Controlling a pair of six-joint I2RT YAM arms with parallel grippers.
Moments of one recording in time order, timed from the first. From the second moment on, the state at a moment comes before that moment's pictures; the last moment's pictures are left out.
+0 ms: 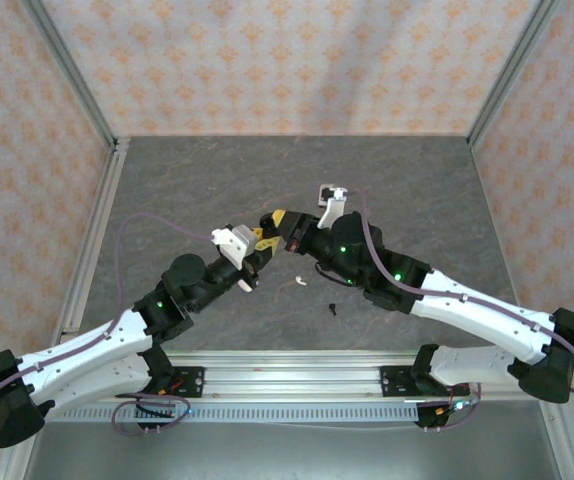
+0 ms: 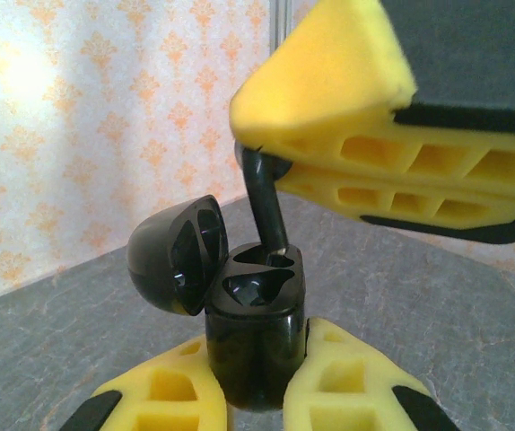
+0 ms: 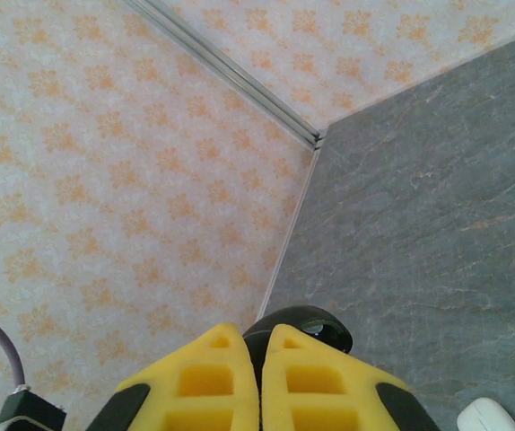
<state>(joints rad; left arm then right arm) -0.85 0.84 0.54 0.31 -0.13 0.01 1.05 1.14 1.05 -0.09 0.25 0.92</state>
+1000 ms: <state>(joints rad) -0.85 0.85 0.54 0.31 -0.15 0.01 1.05 1.13 1.01 -0.07 0.25 0.93</state>
